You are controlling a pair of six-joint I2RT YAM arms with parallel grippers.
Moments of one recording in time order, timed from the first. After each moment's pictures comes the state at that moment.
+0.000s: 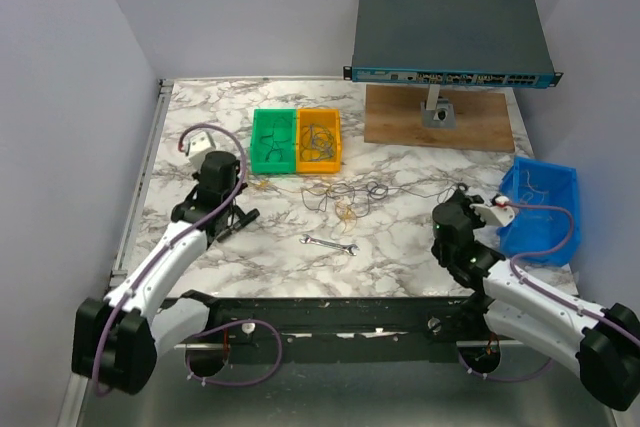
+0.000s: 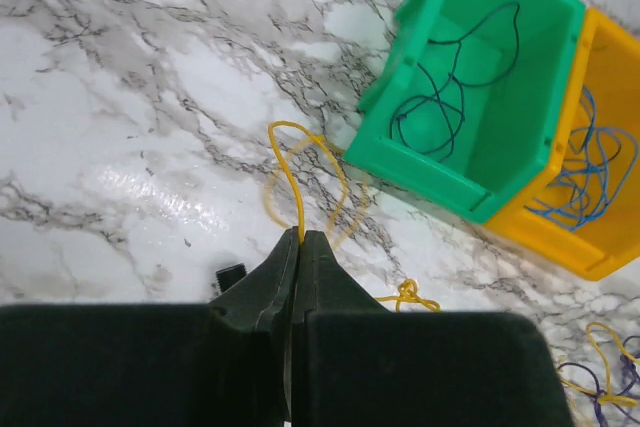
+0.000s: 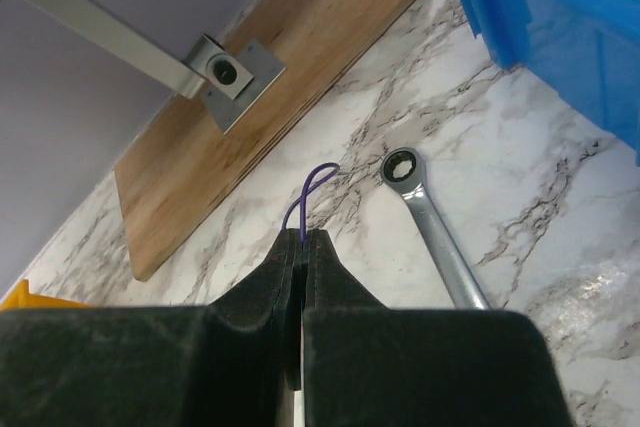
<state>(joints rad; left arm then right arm) -0.34 1.09 0.69 -0.17 -0.44 -0.61 0.64 0.86 0.27 0.23 1.18 0.92</state>
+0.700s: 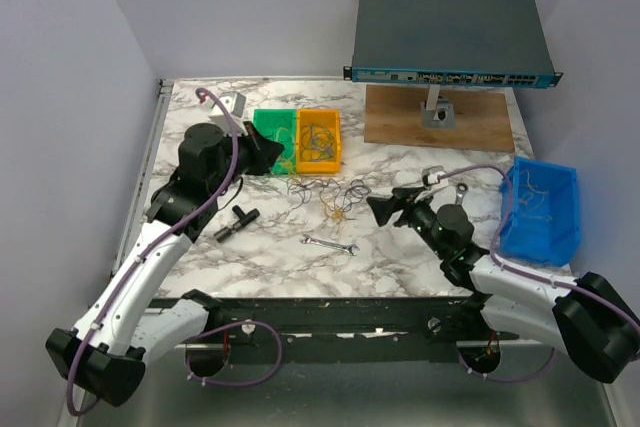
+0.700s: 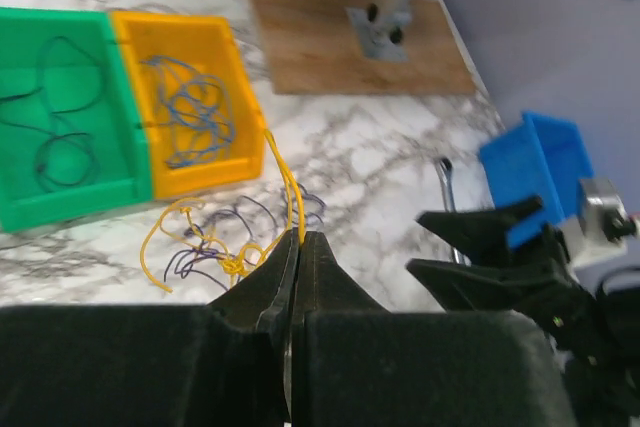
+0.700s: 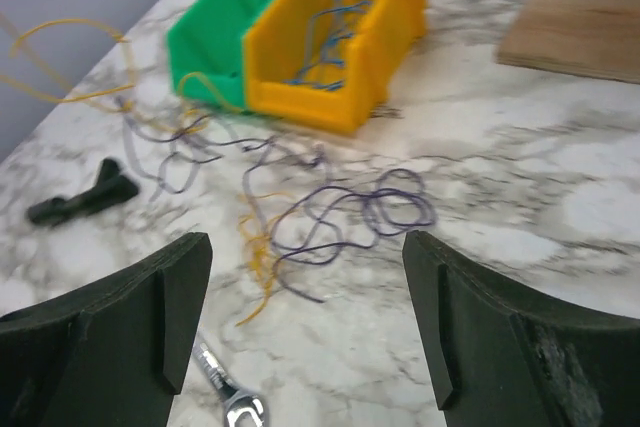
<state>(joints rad) -0.39 0.93 0.99 -0.29 0.12 -0.52 0.64 1.03 0.21 0.75 0.15 0.35</state>
